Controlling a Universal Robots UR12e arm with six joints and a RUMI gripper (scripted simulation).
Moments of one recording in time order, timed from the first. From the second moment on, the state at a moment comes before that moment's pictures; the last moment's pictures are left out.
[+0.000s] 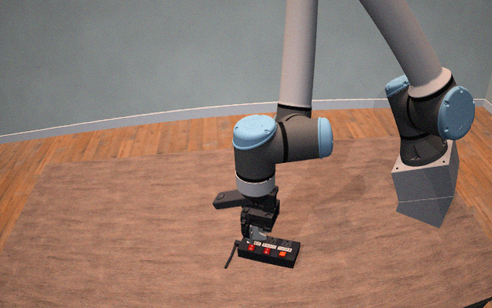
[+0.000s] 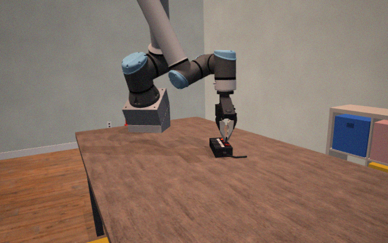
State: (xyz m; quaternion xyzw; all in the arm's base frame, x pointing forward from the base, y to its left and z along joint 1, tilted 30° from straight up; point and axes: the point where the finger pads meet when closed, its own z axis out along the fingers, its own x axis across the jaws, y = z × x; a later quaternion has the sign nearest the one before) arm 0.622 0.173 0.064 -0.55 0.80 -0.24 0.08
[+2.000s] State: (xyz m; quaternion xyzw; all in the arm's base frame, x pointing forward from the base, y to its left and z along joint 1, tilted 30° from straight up) arm 0.621 0.173 0.063 -0.55 0.80 -0.24 0.08
